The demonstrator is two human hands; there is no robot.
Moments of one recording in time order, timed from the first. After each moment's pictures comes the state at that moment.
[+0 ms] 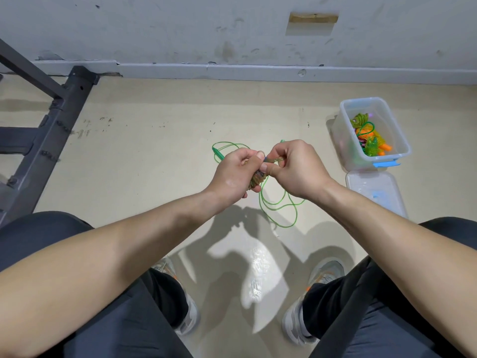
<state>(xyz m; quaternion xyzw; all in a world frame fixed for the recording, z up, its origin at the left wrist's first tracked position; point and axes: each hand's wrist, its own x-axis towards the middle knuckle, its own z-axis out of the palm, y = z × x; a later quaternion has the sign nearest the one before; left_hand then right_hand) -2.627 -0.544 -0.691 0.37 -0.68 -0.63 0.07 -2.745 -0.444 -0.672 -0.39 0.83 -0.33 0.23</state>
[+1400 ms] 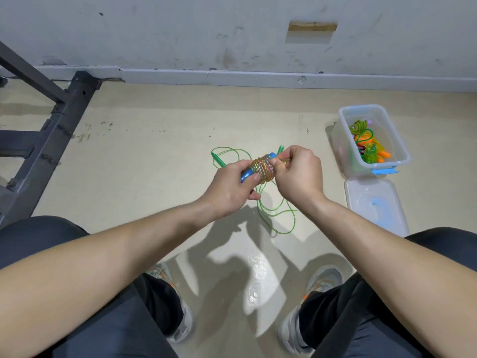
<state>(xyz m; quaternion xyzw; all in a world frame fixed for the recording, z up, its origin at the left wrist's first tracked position) -2.624 -0.545 -0.701 0.31 -0.77 -0.56 0.06 -2.748 -0.447 -0.691 -0.26 0.88 -0.38 0.15</state>
